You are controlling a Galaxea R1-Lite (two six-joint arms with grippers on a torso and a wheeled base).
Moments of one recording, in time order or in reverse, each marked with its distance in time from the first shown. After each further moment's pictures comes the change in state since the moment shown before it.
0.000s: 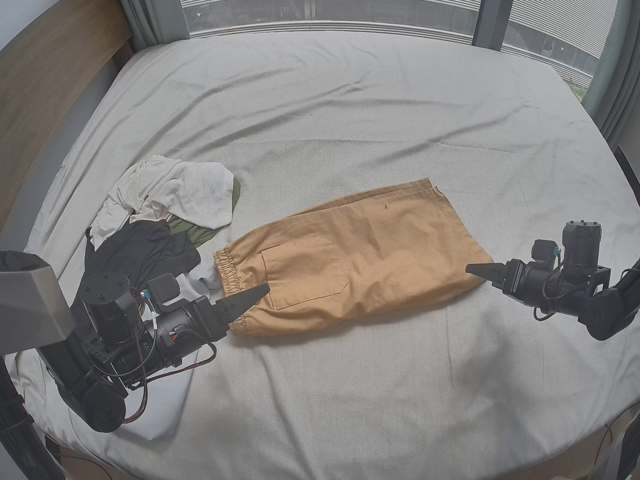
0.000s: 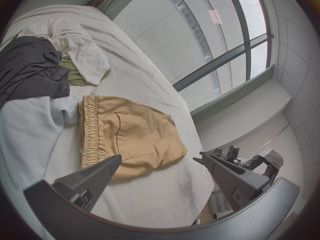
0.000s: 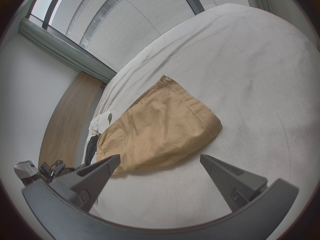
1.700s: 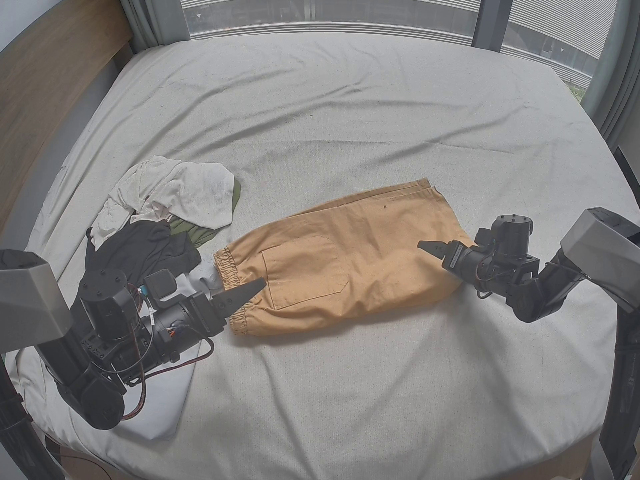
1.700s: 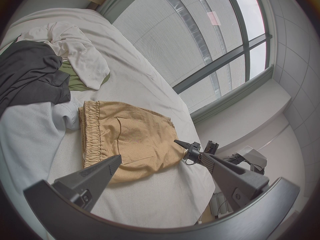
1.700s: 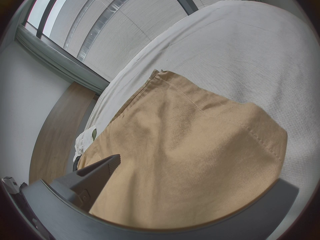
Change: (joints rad) left arm 0.014 -0.004 -0.011 -0.001 0.002 0.002; right arm 0.114 0.443 -0.461 -0.092 -0.178 0.141
